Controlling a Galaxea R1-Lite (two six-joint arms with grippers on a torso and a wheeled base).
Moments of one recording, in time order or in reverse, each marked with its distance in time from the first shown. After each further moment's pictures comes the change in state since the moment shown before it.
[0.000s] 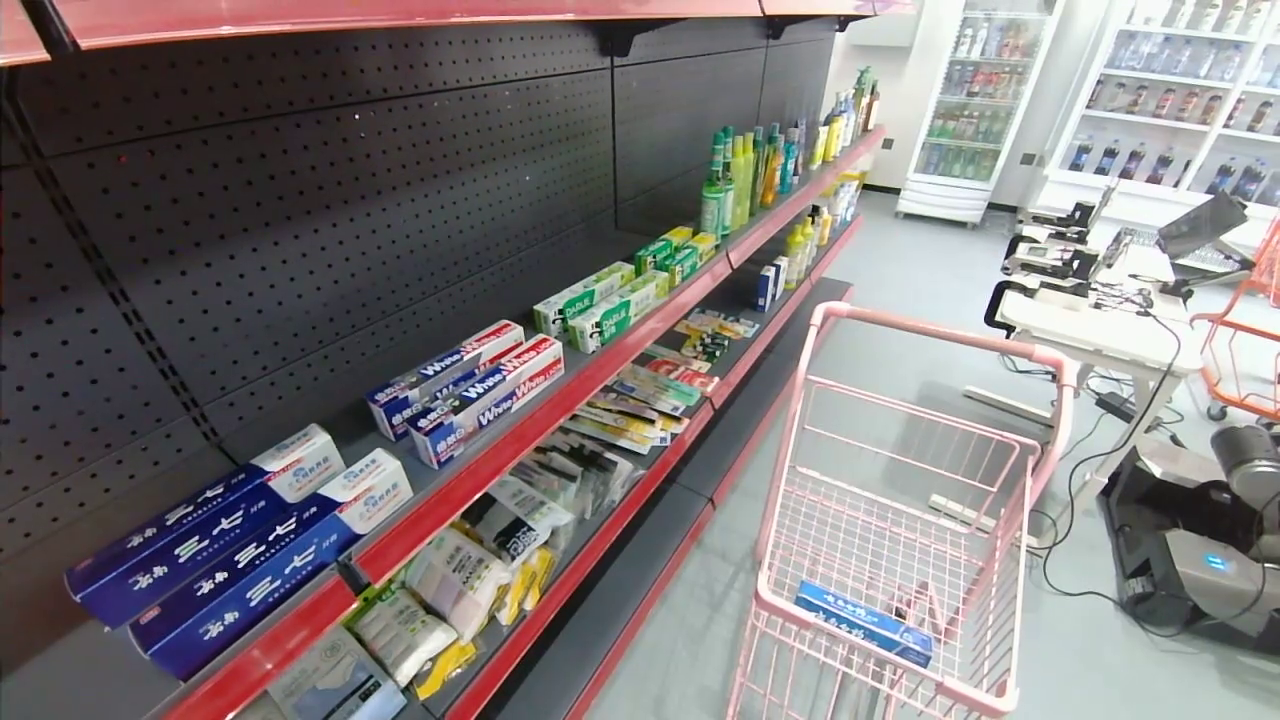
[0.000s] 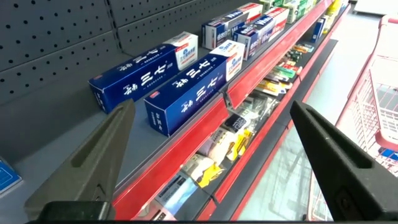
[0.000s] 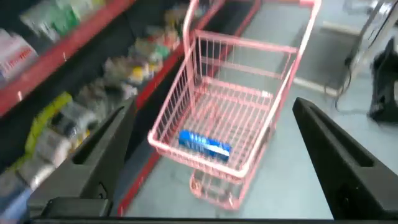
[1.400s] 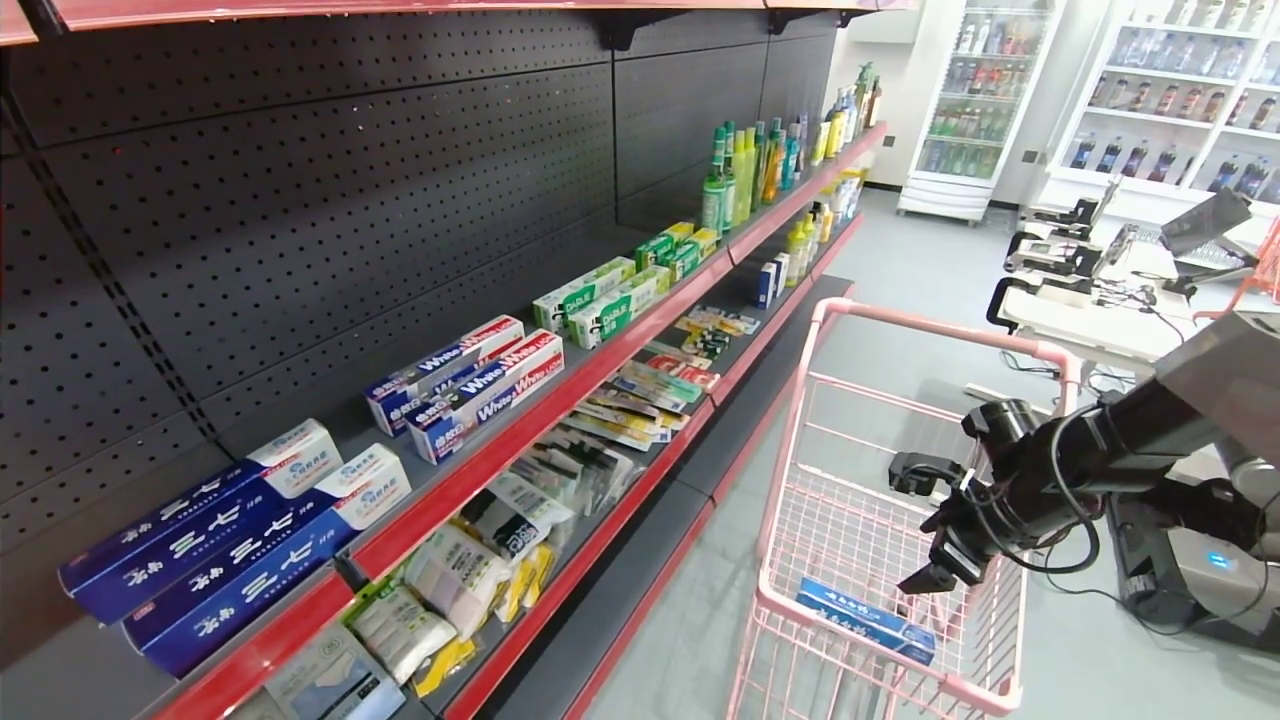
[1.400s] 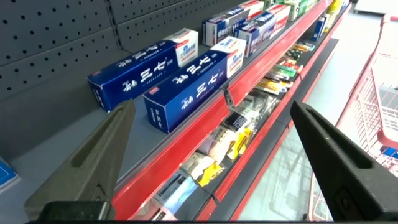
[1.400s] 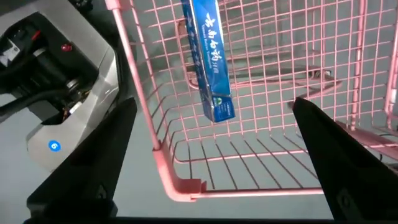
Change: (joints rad) left arm 0.000 0.000 0.000 0.000 0.000 0.000; right arm -0.019 1.642 -0.650 0.038 0.297 -1.037
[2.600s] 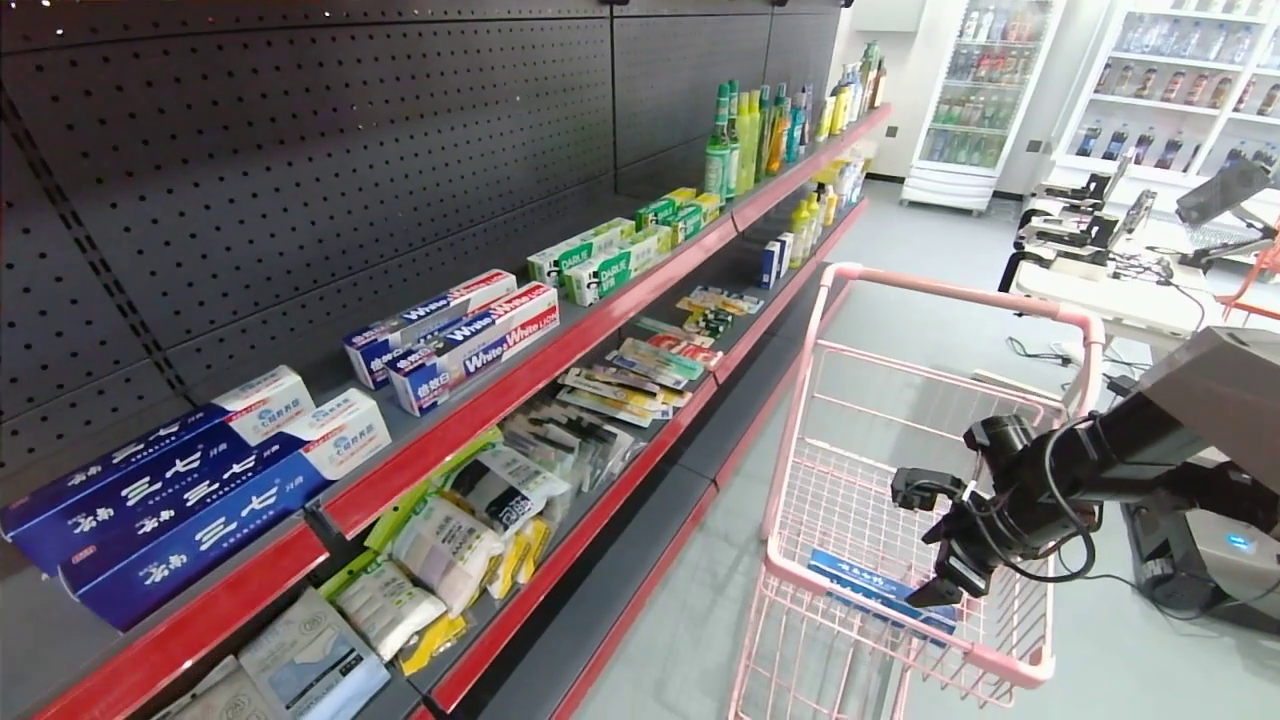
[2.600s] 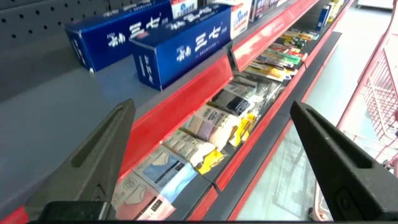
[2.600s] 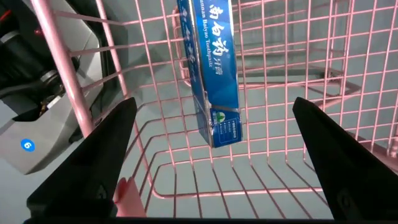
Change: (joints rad) left arm 0.000 0.000 0.000 0.000 0.000 0.000; right arm -0.032 0.066 -0.025 0.000 0.004 -0.086
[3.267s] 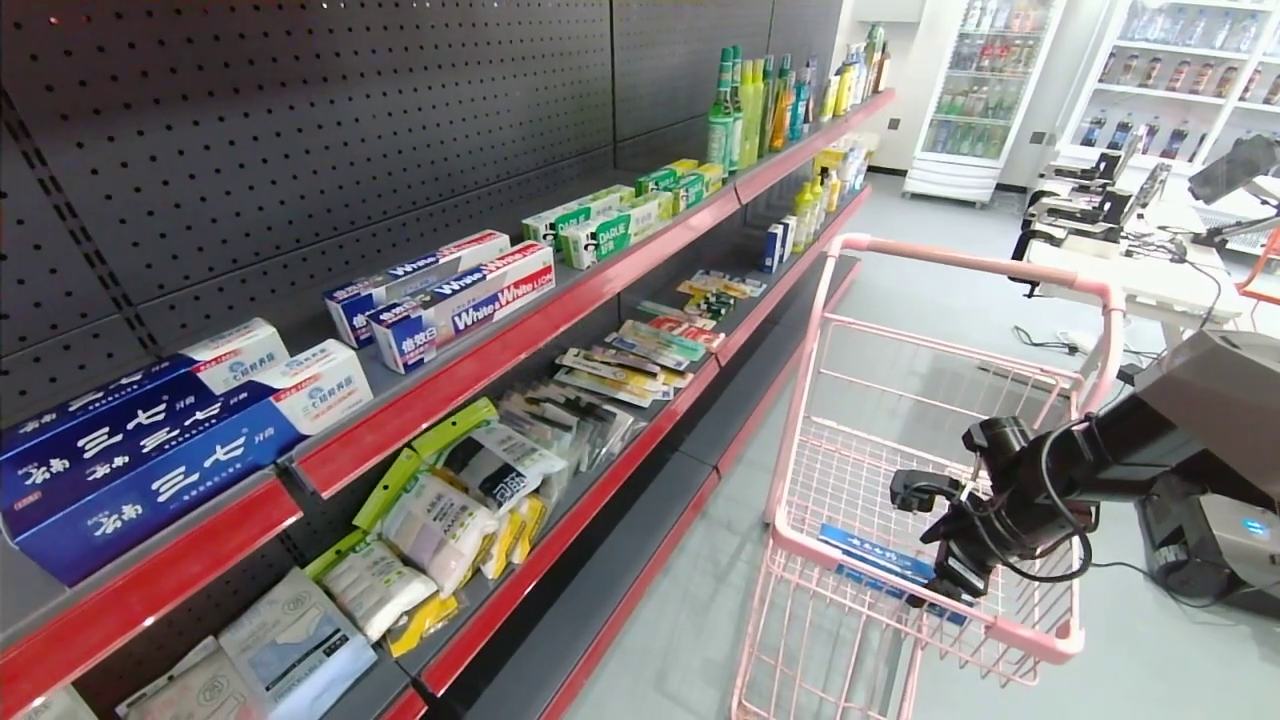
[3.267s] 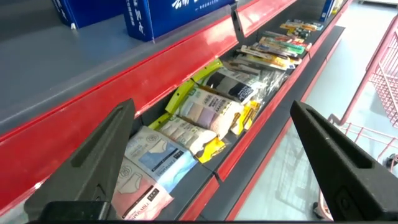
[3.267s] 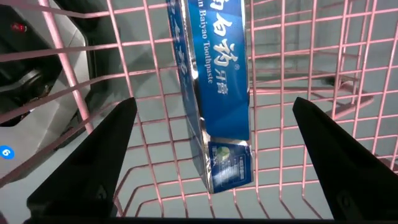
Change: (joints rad) left arm 0.000 0.000 0.000 0.001 -0.001 0.000; right arm -0.002 0.021 -0.019 0.000 0.001 -0.023
